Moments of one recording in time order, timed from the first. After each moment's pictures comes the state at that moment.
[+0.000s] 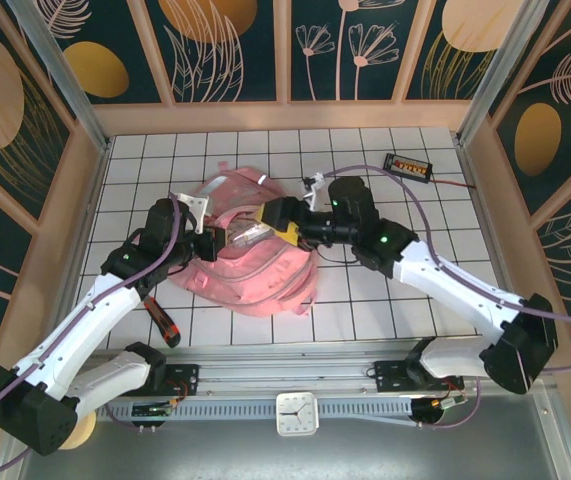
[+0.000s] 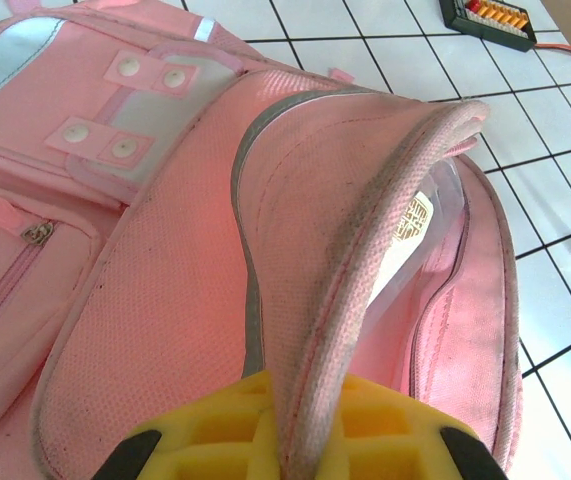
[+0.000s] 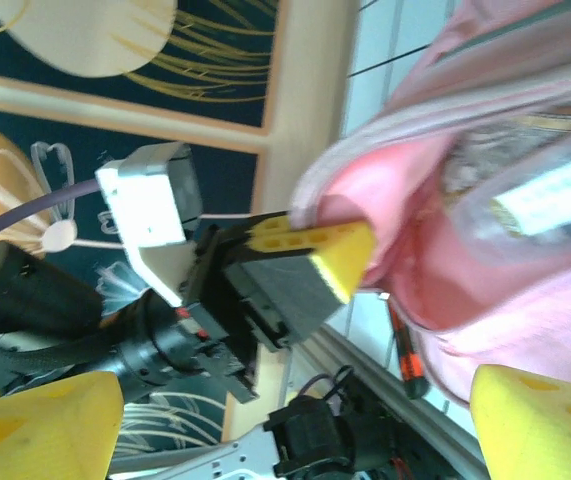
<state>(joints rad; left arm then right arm) -0.48 1.00 0.88 -0.54 0.14 -0.35 0.79 1.26 1.06 -0.17 -0.46 1.10</state>
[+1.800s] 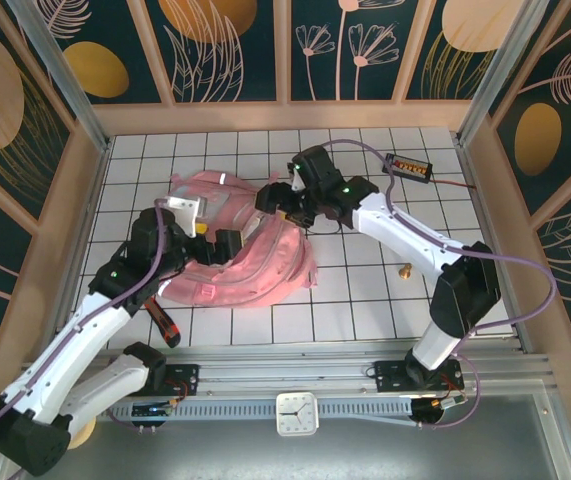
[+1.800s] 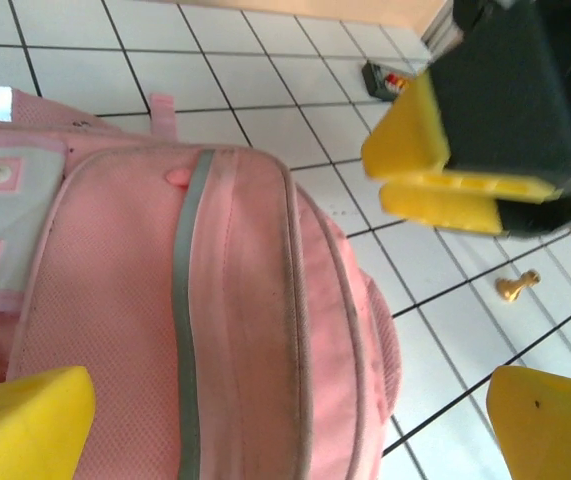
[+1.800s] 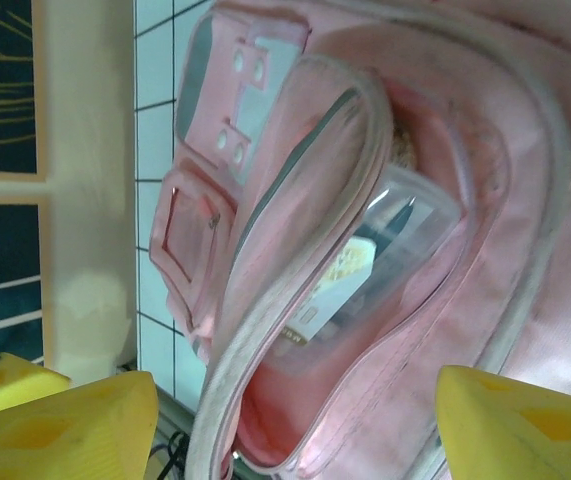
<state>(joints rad) -0.48 0.85 0.82 -0.45 0.18 -0.40 0.73 1.66 1.47 -0.58 -0.34 0.86</state>
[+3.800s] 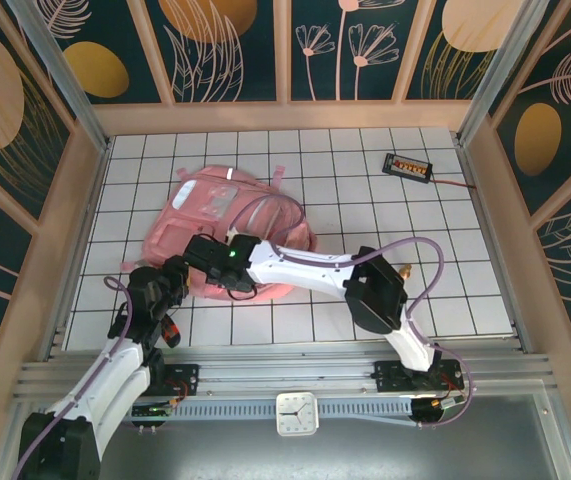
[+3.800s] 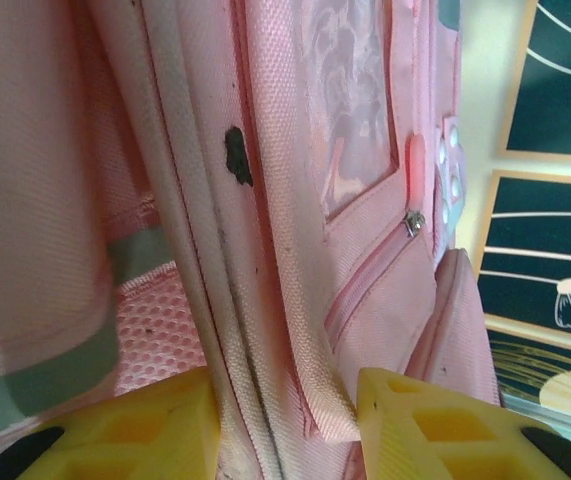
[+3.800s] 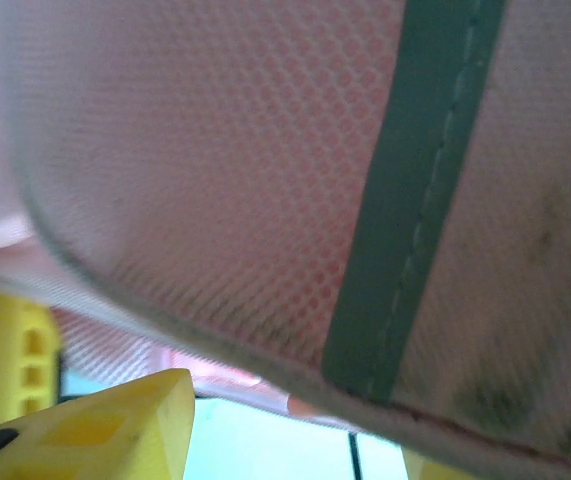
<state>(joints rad) -0.17 0.67 0.08 0.13 0.12 -1.51 1.23 2.13 1.84 -0.94 0.27 1.31</state>
